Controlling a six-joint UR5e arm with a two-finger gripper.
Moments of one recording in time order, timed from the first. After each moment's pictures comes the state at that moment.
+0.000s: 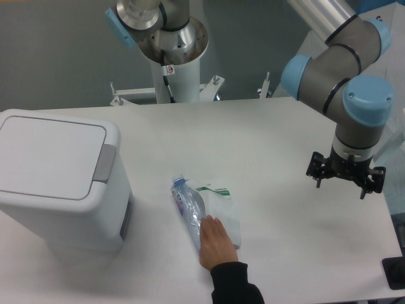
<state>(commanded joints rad) 2.74 -2.10 -1.33 -1.09 1.59 1.12</state>
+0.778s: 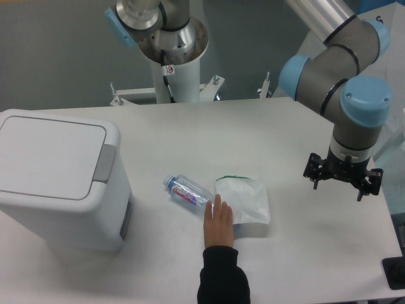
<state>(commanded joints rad) 2.72 -2.09 -1.34 -1.10 1.58 1.12</state>
